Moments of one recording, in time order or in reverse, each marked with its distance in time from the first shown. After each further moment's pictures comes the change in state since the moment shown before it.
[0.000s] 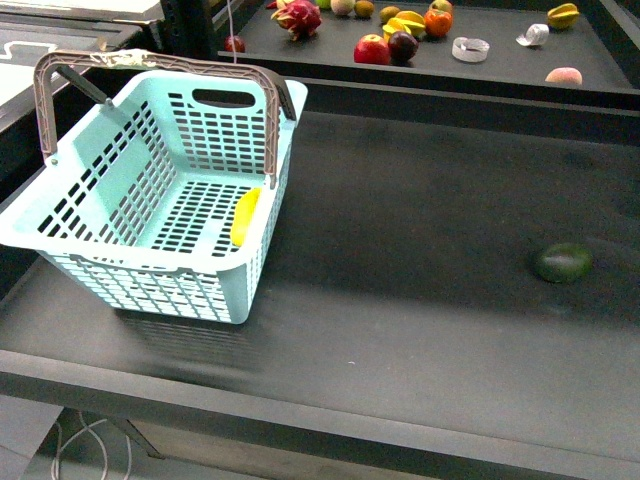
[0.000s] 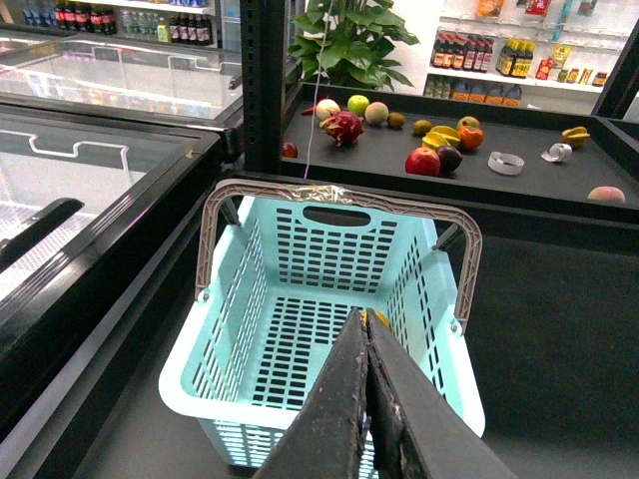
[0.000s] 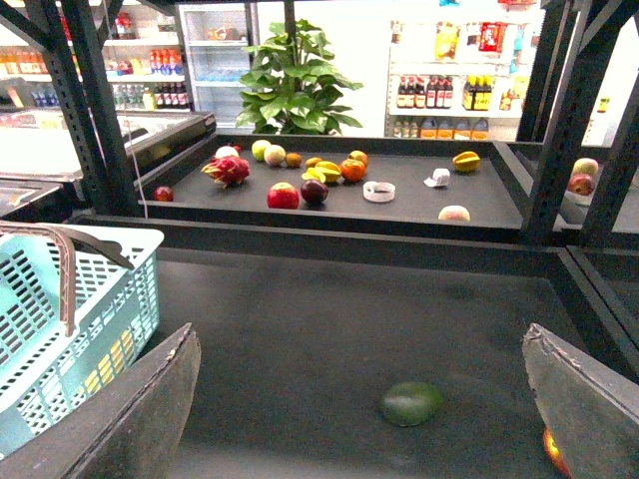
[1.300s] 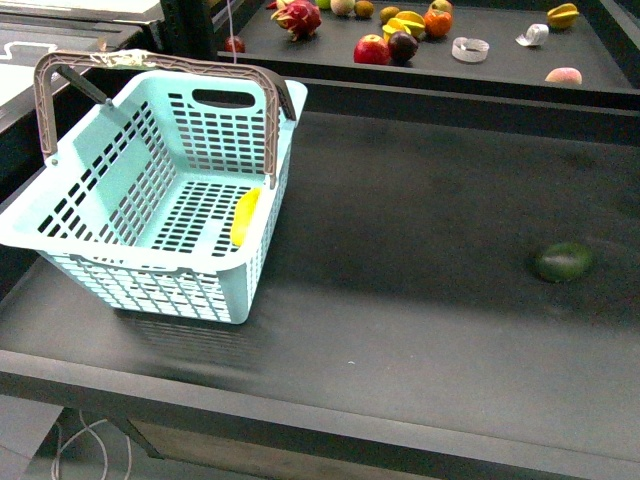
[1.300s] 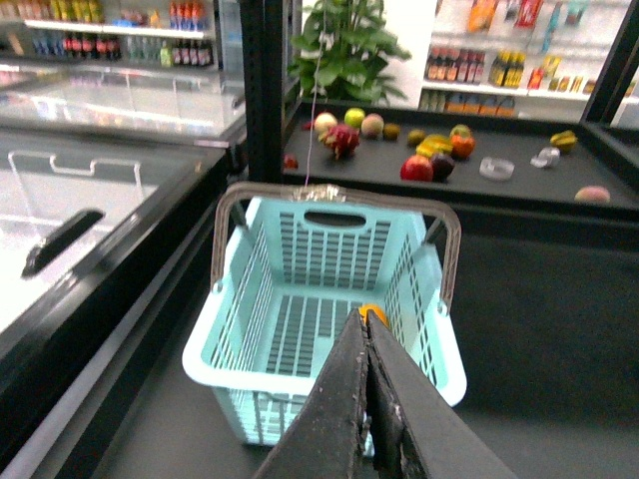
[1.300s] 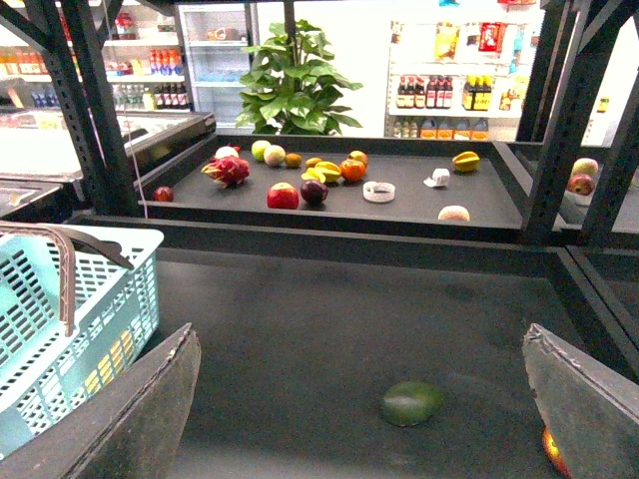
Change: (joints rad) left arm 0.000 -0.818 -0.032 -0.751 0.000 0.013; right arm 0.000 0.000 0.000 0.000 0.000 0.000
